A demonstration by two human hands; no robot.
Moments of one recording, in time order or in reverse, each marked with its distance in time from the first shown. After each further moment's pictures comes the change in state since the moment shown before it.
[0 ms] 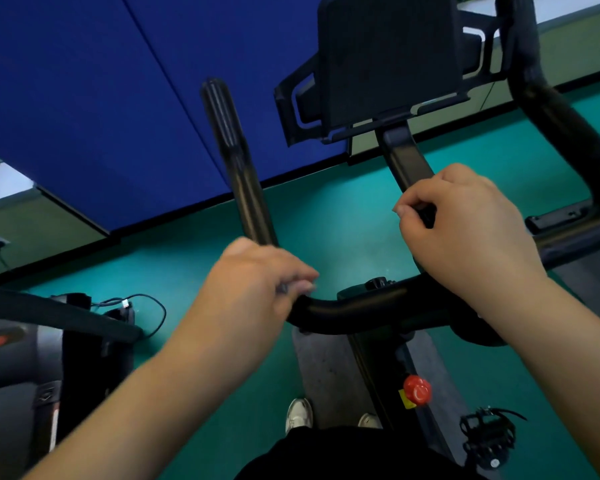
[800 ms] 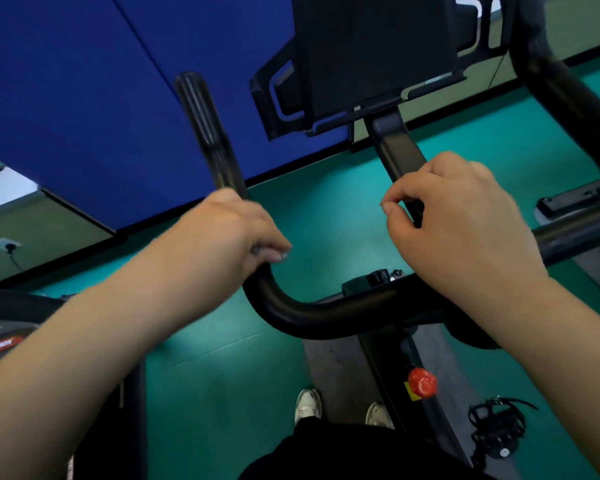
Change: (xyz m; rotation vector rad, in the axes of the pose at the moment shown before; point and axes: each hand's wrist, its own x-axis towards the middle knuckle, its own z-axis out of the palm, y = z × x) left_hand 0.049 -0.026 -0.023 0.239 -0.234 0.247; right_hand 0.001 0.006 0.009 -0.004 0.047 -0.064
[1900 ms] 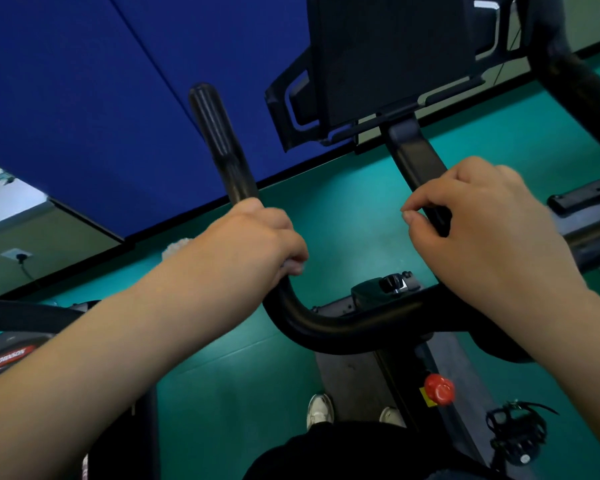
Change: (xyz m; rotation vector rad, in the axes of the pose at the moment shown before) left_hand 0.006 -0.003 0.001 0.069 -0.069 0.051; right_hand 0.001 0.000 -0.001 0.018 0.012 0.017
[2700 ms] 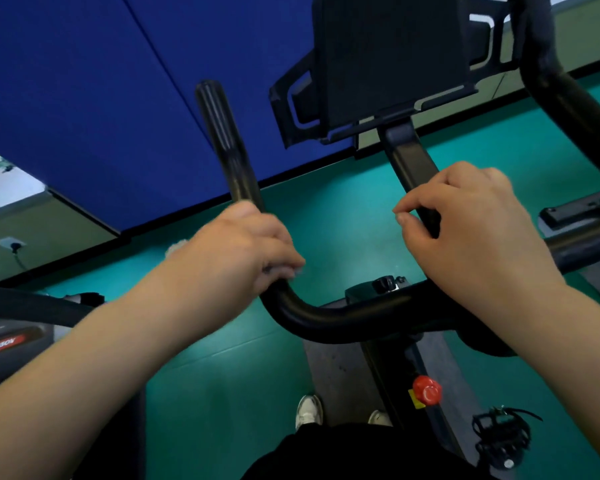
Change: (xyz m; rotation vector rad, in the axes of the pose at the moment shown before) left_hand -0.018 0.000 0.005 -0.085 0.133 0.039; right_hand -0.003 0.000 -0.001 0.033 -0.002 -0.032
